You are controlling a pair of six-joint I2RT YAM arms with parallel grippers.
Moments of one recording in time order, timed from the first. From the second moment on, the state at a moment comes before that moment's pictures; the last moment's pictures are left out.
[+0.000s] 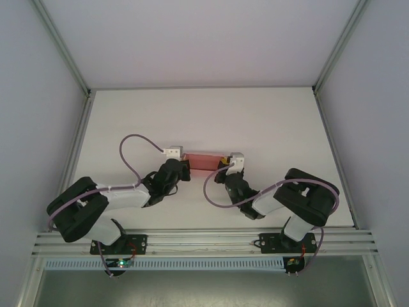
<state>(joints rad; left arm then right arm) -0.77 1.43 0.49 0.41 -0.28 -0.60 0.94 1.64 0.32 1.05 0.67 0.46</state>
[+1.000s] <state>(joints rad) -0.75 0.87 0.62 -0.44 -0.26 -0.79 1.04 1.64 0.31 0.99 0.84 0.37</state>
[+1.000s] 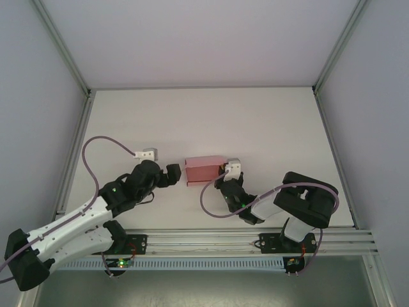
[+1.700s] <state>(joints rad) -0.62 1.38 0.70 -0.09 -0.05 -0.95 1.10 1.67 0.33 0.98 0.88 0.34</state>
